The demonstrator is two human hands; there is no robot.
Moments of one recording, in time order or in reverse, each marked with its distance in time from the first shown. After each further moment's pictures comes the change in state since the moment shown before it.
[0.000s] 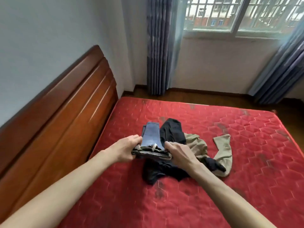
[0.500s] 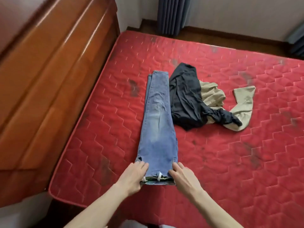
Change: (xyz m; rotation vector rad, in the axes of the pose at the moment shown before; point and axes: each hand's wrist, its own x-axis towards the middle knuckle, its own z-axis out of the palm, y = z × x) left_hand -0.166 0.019 0.351 0.018 -0.372 -0.221; right_hand -0.210 -0.040 0.259 -0.063 -0.489 0.037
